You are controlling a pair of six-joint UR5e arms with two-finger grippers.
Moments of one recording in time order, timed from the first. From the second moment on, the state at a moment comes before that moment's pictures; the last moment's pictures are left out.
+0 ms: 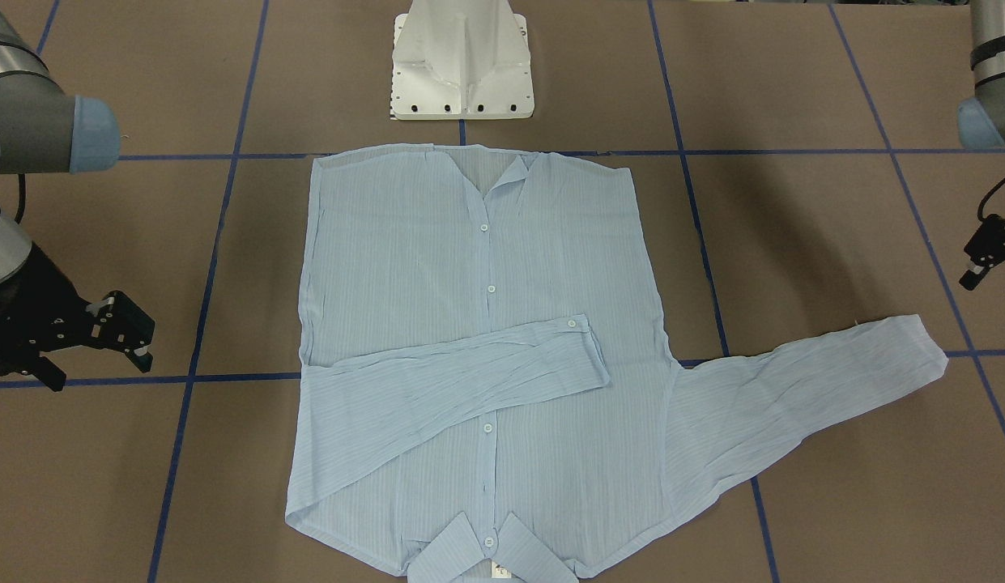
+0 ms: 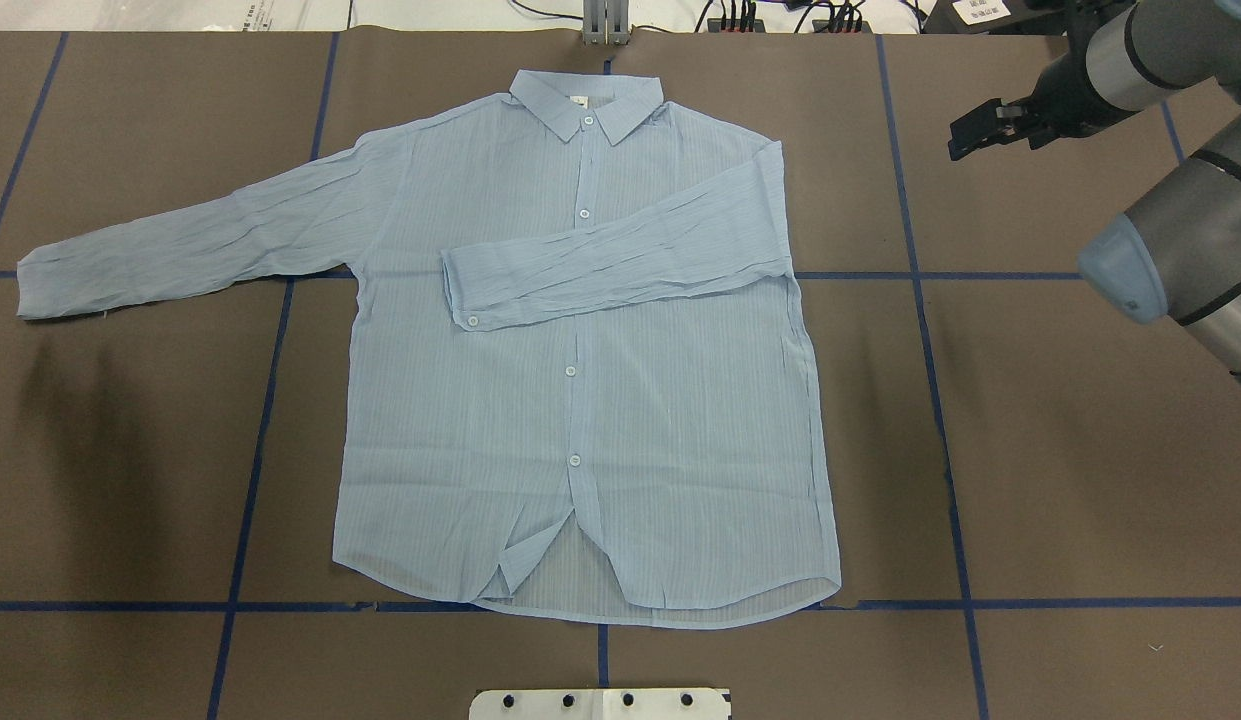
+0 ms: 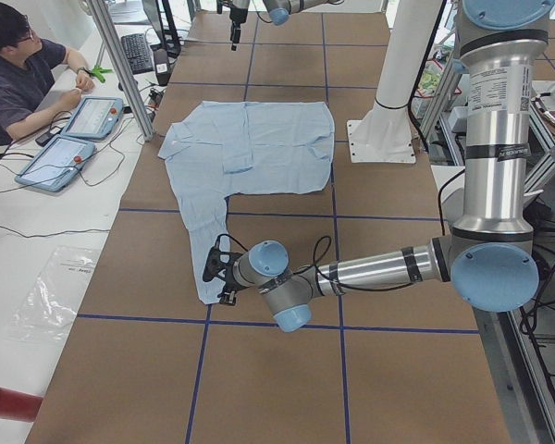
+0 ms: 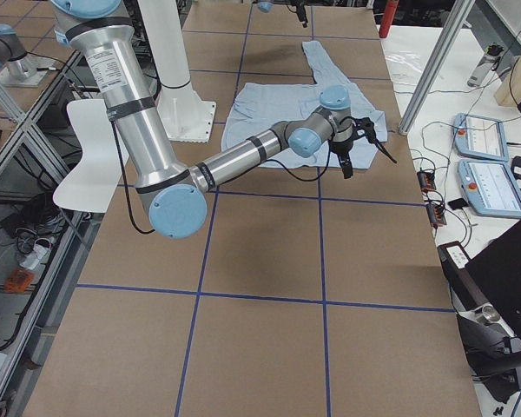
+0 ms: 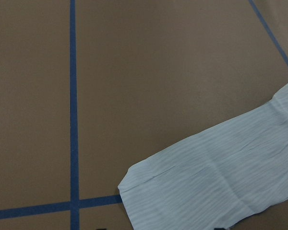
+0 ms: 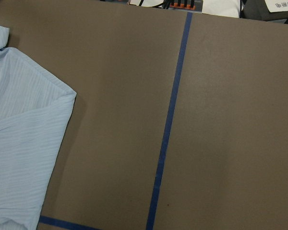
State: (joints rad) left arm -1.19 -1.53 -1.28 -2.89 -2.09 -0.83; right arm 1.09 -1.21 1.65 -1.24 2.10 0.66
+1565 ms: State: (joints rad) left arm -1.05 -1.60 -1.15 -2.91 -1.95 -0.89; right arm 1.09 -1.23 1.65 -1.21 2.09 0.66
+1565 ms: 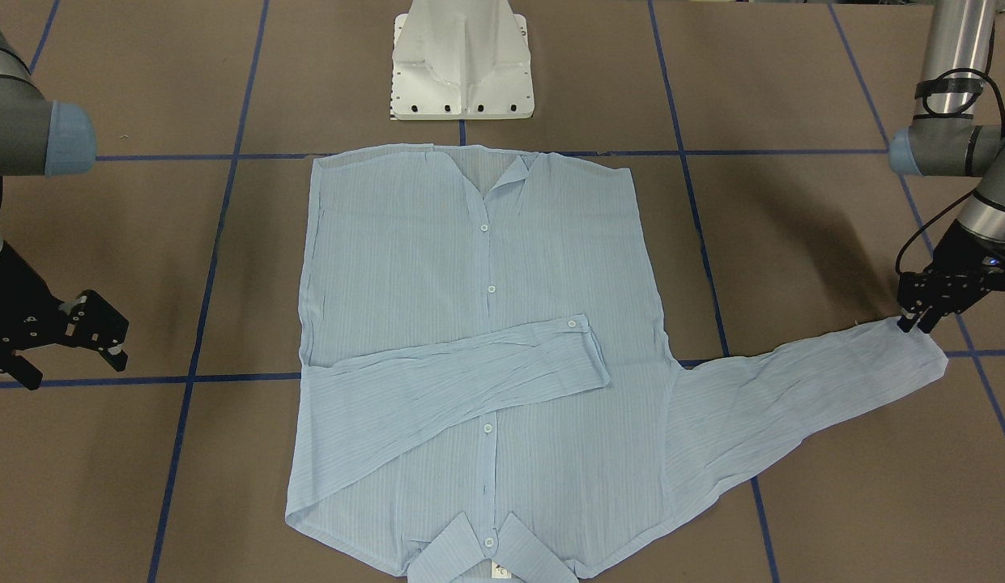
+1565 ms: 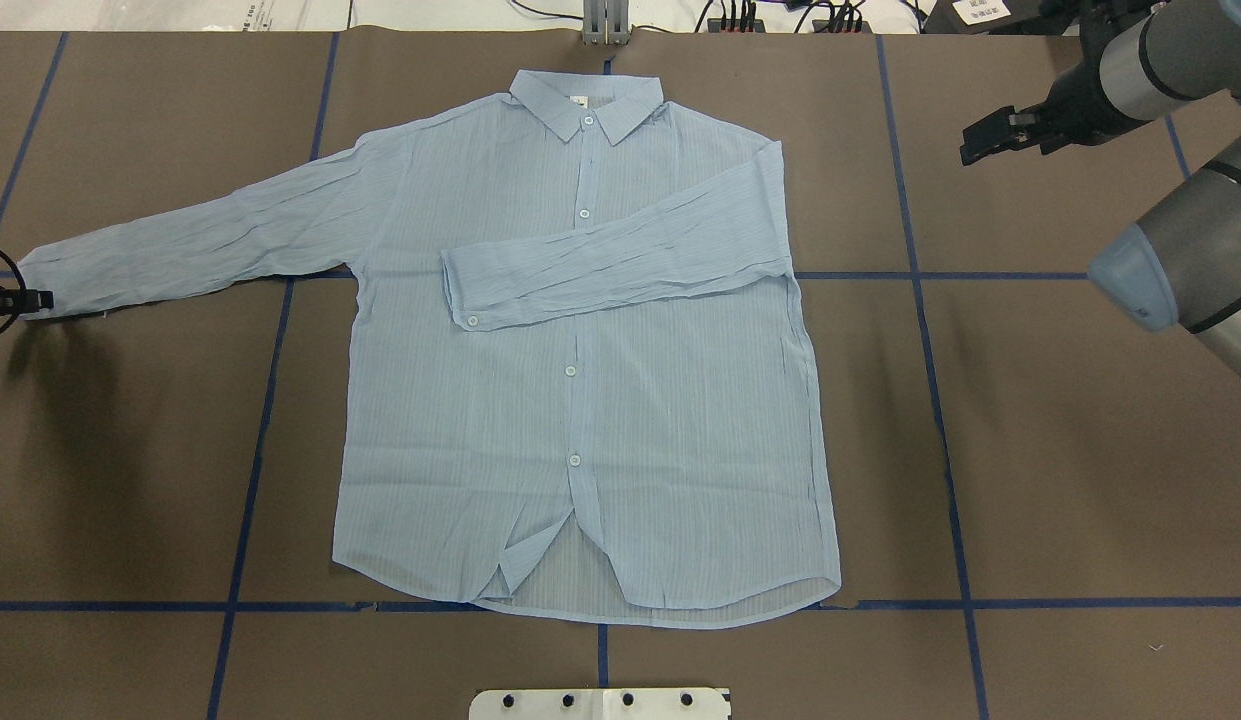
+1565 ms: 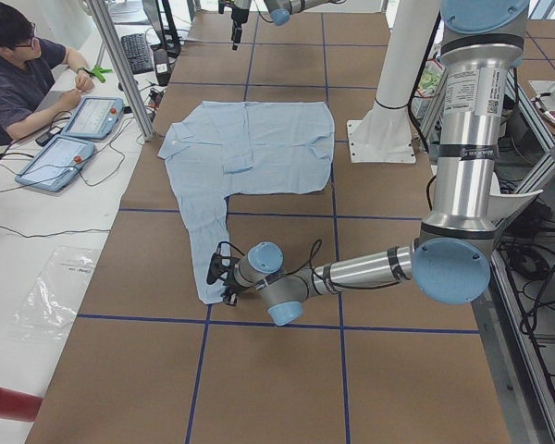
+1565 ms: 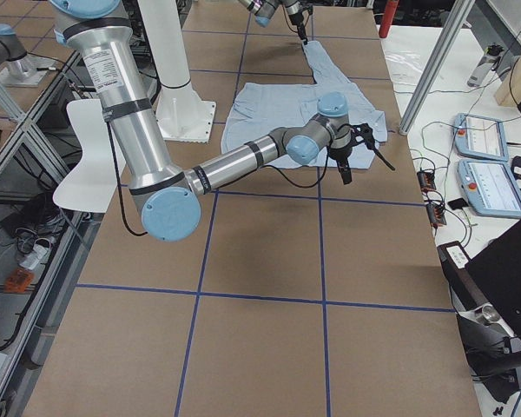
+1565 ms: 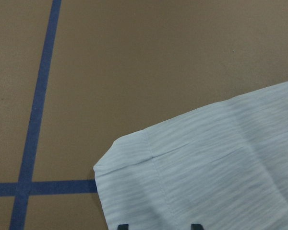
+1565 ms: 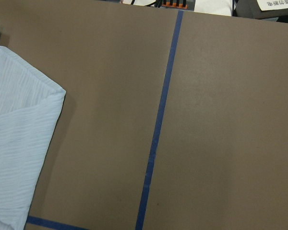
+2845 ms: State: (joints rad) left arm -1.05 -1.57 -1.16 -2.92 -1.96 -0.85; right arm 1.09 -1.24 1.64 -1.21 2.09 0.67
